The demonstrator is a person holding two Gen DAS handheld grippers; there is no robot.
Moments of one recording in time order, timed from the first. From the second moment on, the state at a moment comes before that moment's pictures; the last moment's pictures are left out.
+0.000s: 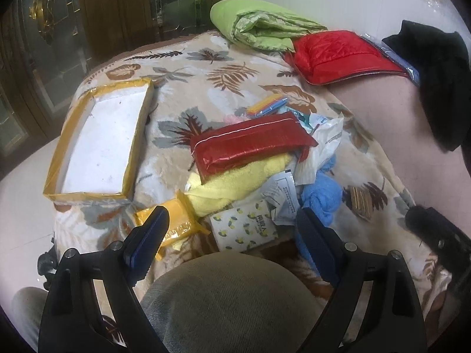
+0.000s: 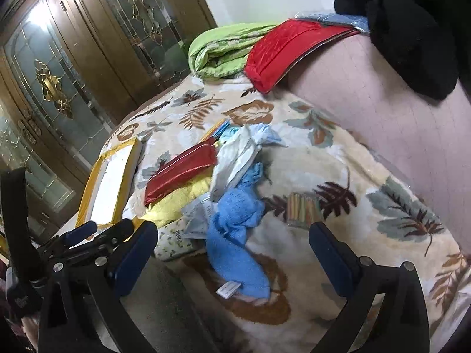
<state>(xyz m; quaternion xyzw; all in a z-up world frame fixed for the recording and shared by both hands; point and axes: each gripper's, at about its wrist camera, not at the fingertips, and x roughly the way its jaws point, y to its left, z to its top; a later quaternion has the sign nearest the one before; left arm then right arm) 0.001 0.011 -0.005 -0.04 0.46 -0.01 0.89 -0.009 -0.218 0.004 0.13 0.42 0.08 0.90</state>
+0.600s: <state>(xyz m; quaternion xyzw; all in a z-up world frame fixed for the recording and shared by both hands) 0.018 0.002 0.001 -0.08 0.52 -0.10 0.85 0.027 -0.263 -0.063 0.16 0.51 0.04 0.84</state>
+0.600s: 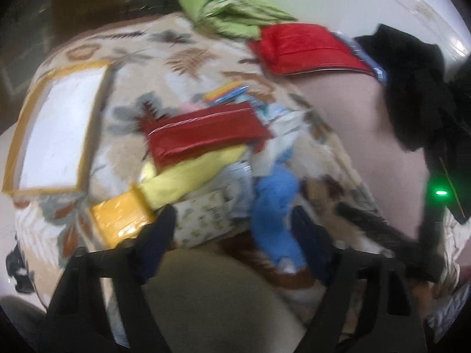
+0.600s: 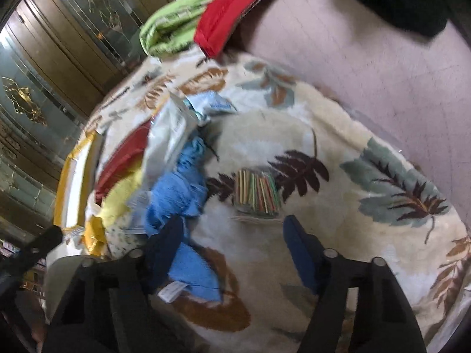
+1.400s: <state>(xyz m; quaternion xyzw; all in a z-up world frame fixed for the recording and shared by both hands) 0.120 -0.109 -0.089 0.10 0.67 -0.20 0.71 0.061 -0.266 -0.098 0.15 0.56 0.01 0.82</state>
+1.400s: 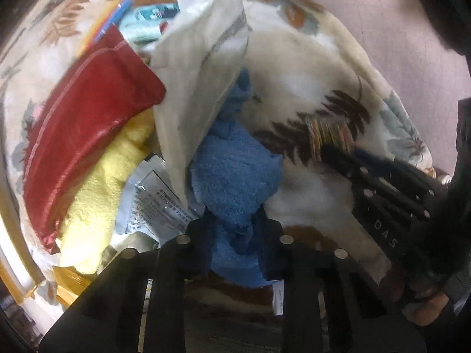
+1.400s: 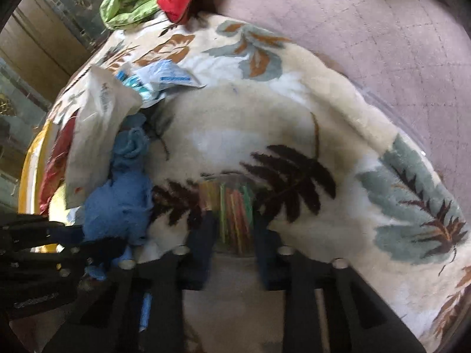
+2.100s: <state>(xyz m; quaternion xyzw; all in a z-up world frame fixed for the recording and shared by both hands) 0.020 0.089 0.072 -0.24 0.41 -0.18 0.86 0.076 -0.085 0.033 0.09 0.45 0.29 0.84</state>
